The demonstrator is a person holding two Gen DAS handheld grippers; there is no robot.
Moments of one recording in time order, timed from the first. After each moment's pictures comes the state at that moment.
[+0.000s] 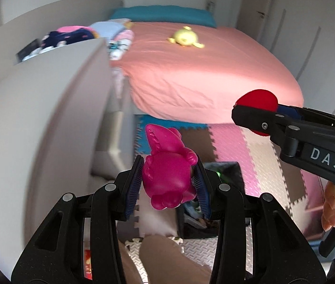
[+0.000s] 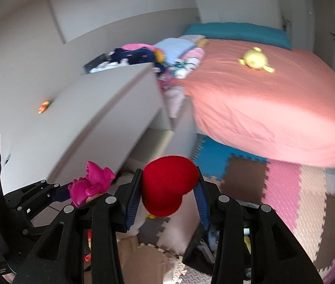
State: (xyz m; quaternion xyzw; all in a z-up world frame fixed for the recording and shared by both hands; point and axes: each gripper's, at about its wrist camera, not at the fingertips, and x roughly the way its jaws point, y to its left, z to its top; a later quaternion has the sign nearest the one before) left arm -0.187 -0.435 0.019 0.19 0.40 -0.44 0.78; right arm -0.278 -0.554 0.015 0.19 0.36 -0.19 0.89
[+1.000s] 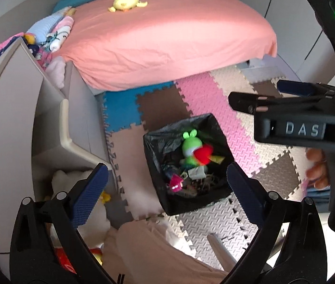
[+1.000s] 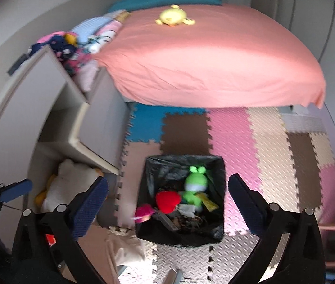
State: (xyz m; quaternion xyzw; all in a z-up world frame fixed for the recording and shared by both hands) left arm -0.277 -0.515 -0.058 0.33 0.43 -0.50 0.68; right arm -0.384 -0.643 -0.086 0.26 0.42 -0.34 0.80
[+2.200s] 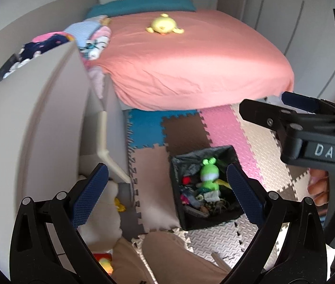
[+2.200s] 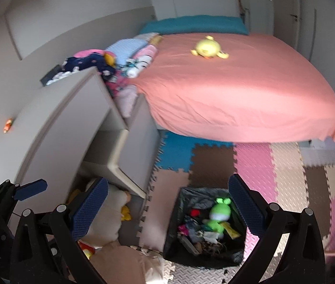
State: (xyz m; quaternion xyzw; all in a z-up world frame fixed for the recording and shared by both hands) left arm -0.196 -0.459 0.018 0.24 0.40 -0.46 0.75; right arm -0.302 -0.584 0.007 0.21 0.36 -0.28 0.87
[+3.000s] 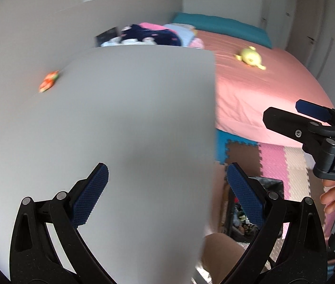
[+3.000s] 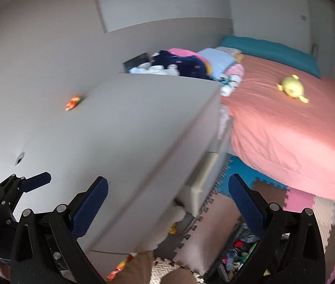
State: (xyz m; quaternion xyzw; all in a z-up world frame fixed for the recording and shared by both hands) left arm -0.062 -0.276 0.064 0.14 0.41 -0.29 0.86; right arm -0.122 -0.422 0.062 0.12 0.35 -0.10 0.92
